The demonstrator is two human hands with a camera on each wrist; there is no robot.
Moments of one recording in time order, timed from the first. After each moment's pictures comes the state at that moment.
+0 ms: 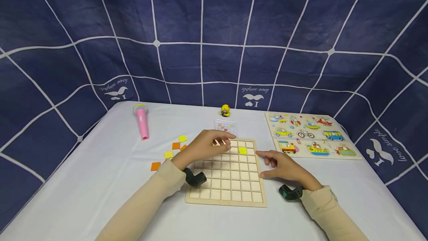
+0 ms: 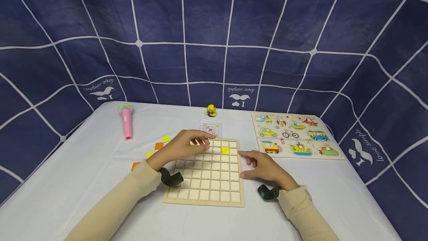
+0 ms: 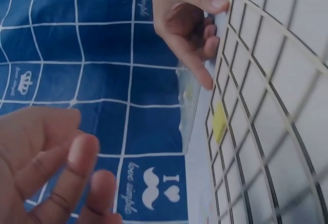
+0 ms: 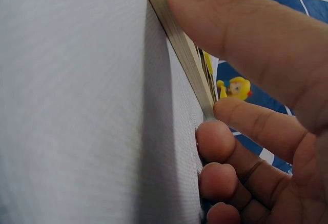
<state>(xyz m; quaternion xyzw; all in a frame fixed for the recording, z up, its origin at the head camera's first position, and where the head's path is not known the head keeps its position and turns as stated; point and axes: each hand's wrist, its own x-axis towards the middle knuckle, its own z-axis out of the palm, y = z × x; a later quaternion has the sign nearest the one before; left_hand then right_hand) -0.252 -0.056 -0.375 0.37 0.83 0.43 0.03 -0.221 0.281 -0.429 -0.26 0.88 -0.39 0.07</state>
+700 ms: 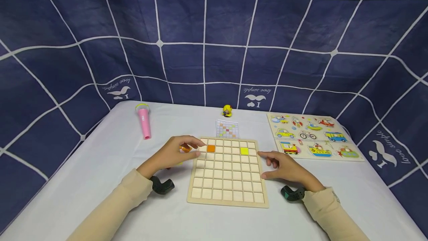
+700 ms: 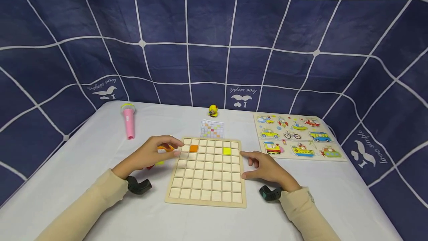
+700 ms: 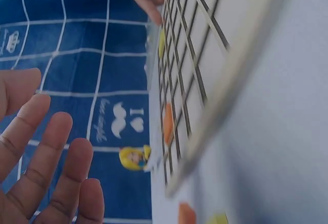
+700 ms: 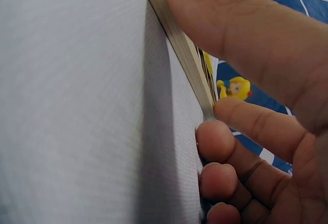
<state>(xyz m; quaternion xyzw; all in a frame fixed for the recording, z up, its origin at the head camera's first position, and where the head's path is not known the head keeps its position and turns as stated) -0.234 -0.146 -0.396 0.31 0.83 0.46 0.02 -0.218 0.278 -0.425 -0.25 0.88 -0.40 0.09</state>
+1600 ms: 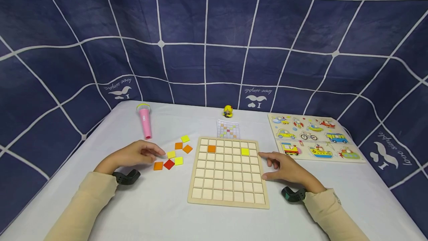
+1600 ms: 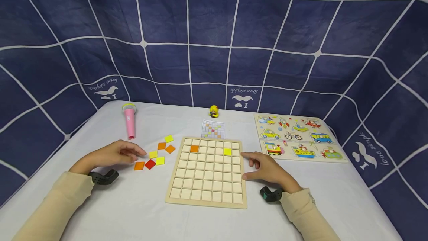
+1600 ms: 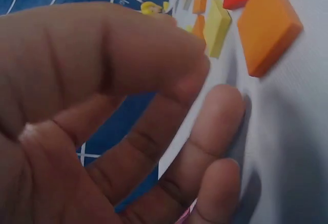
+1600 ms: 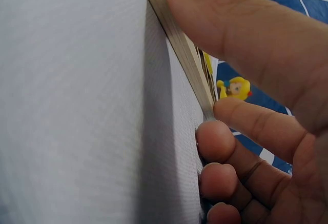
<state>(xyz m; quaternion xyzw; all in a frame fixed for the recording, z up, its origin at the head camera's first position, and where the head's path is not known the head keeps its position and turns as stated) -0.242 -0.269 -0.403 0.26 0.84 0.43 0.18 -0.218 0.278 -0.427 -0.25 0.88 -0.40 0.09</state>
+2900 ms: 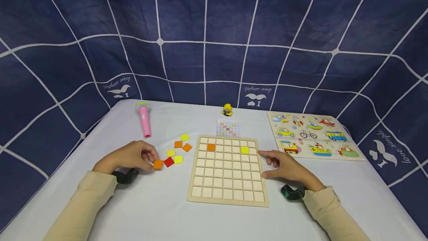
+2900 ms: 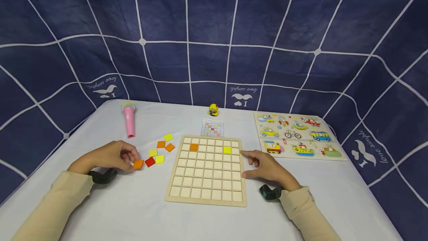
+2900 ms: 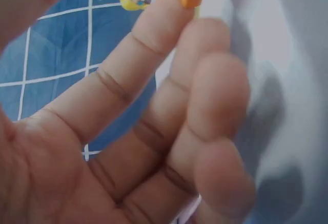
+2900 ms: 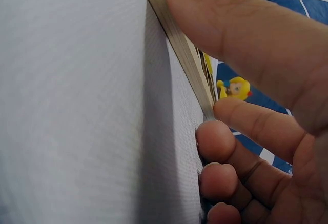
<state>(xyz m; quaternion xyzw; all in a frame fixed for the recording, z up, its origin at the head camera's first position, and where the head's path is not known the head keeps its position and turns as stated) -0.235 -0.265 -0.400 0.22 0.89 0.36 0.19 -0.221 0.280 -0.428 -0.25 0.88 -0.40 0.10</state>
